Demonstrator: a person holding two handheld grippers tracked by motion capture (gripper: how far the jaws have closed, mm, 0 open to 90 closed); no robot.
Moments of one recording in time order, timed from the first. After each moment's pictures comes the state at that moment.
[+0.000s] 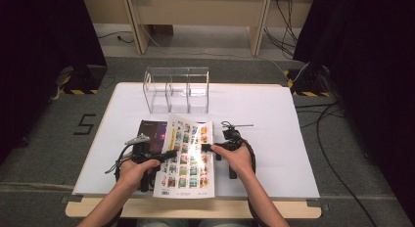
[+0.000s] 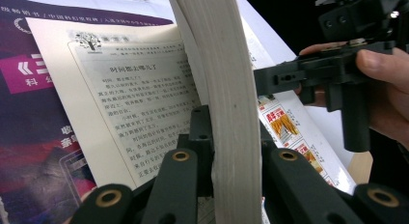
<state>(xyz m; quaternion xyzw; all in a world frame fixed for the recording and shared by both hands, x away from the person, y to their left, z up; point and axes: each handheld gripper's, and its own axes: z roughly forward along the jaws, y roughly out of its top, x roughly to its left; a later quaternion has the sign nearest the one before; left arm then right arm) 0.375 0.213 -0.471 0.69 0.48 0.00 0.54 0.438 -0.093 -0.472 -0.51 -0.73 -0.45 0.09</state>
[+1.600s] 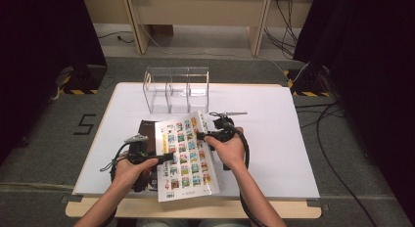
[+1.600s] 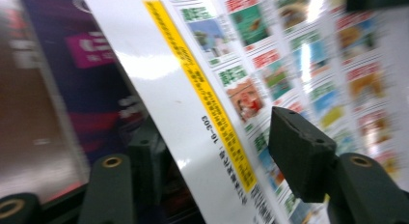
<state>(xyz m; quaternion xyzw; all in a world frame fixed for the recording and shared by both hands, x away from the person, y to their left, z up) 0.376 0.226 -0.468 0.72 0.51 0.05 0.47 0.429 -0.063 -0.406 -0.48 -0.75 -0.45 0.00</state>
